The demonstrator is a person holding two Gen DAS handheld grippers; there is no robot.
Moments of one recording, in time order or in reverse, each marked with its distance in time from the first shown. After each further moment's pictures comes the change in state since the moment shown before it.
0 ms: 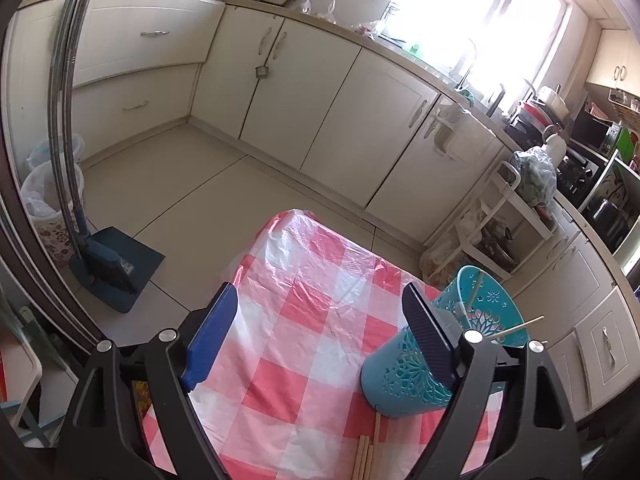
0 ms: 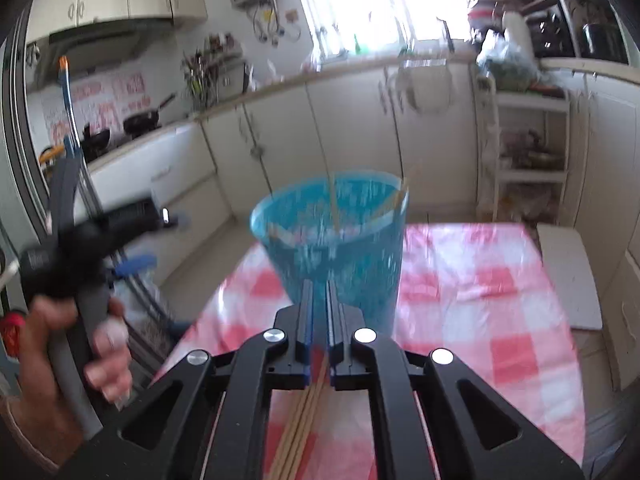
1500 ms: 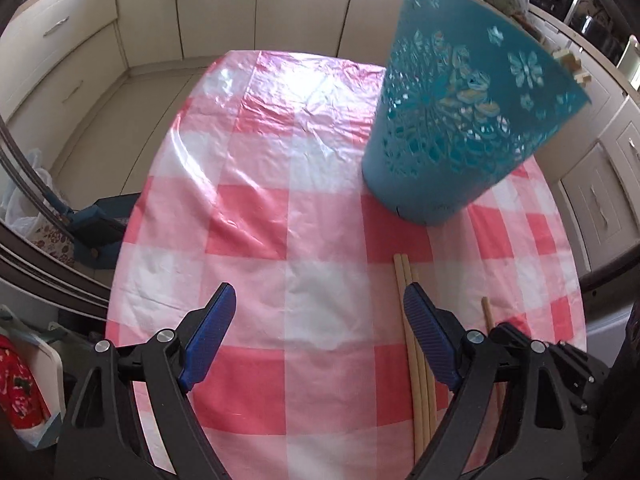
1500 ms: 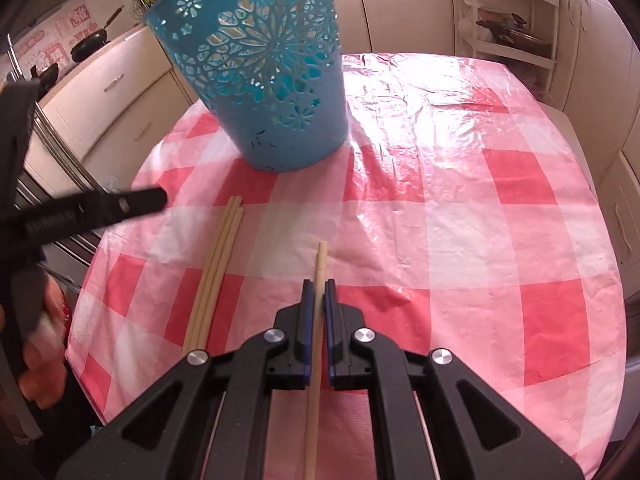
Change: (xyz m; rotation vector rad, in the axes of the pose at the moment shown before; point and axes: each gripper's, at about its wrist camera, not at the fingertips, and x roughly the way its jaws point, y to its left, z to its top) left arm 0.043 -0.020 -0.122 0.398 0.452 0.038; right arm 0.030 -0.039 -0.068 0.086 0.293 -0.065
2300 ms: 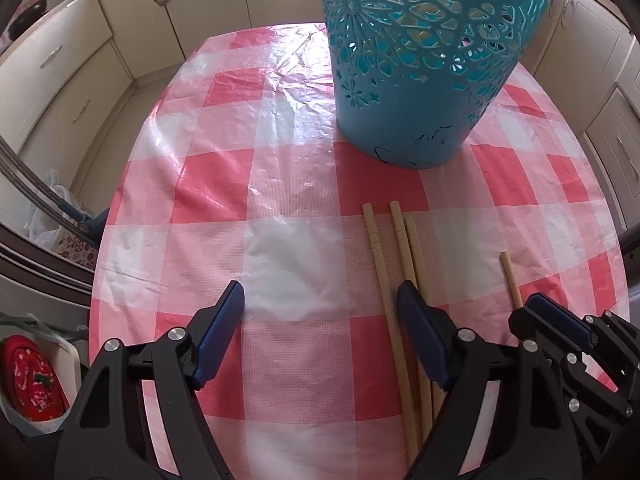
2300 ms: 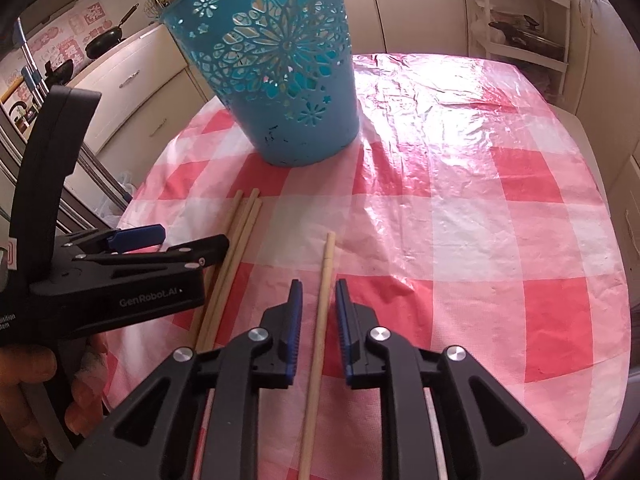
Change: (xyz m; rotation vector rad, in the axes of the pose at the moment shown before) left arm 0.013 -0.042 -0.021 0.086 0.057 0.141; right arm -0.004 0.002 -0.004 -0.060 0.008 0.012
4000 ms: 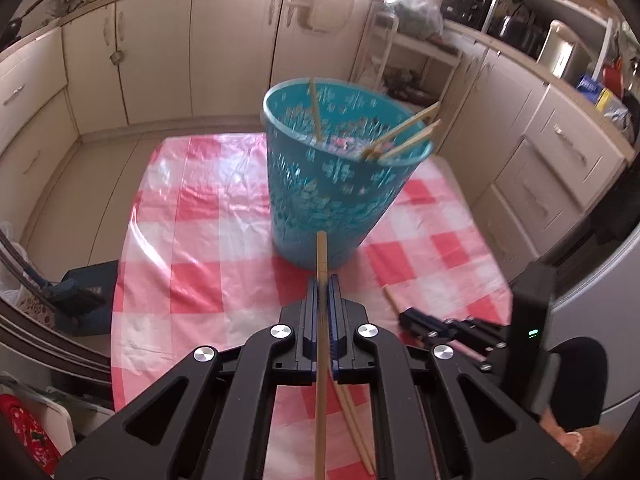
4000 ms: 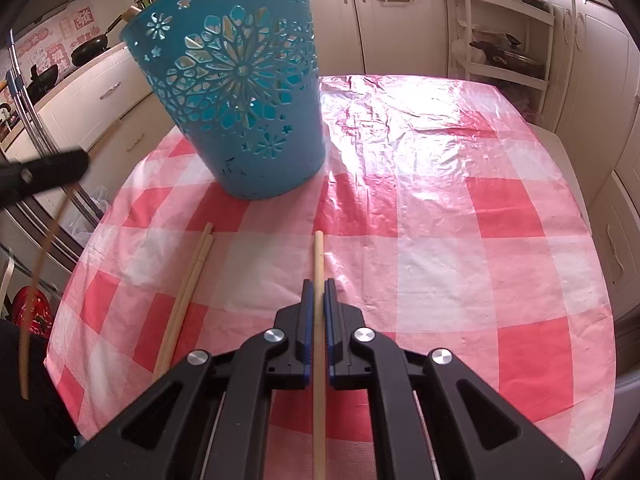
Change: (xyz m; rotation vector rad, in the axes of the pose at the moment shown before) left arm -0.112 0.029 0.033 0.055 -0.274 -0.331; right arm 0.012 -0.013 0.012 0.015 -0.080 -0.077
